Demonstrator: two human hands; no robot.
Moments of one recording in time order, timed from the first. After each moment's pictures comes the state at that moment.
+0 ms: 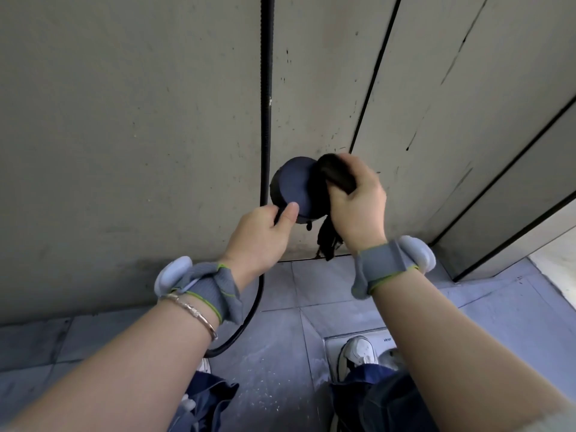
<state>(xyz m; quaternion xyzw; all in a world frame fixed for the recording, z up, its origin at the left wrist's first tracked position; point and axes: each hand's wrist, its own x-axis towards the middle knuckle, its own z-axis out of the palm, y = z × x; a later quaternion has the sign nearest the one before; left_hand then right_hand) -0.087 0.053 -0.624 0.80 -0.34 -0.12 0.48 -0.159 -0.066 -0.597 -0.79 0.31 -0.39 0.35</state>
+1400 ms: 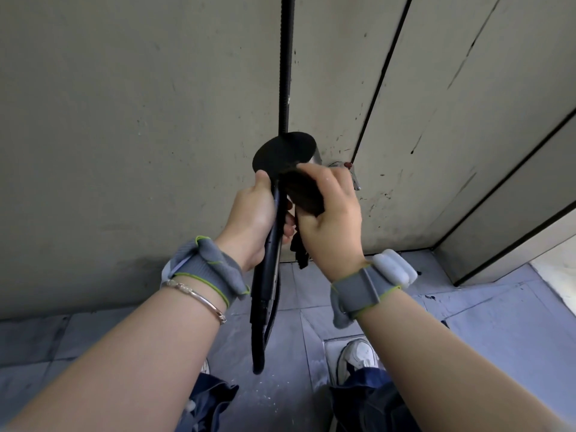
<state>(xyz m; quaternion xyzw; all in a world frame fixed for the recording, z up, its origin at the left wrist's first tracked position) -0.085 0.044 -0.587 0.62 -0.05 -0.35 0.70 -0.159 -0.020 -0.596 -0.84 0.18 -0.42 0.30</state>
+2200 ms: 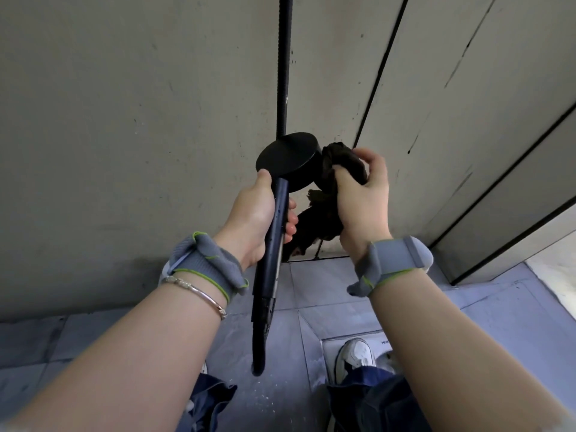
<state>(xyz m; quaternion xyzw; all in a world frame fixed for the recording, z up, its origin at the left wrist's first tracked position) -0.081 0.040 -0.589 0.62 -0.06 -0.41 0.67 -0.151 -0.052 -0.580 -0.55 0.32 -0.41 0.65</state>
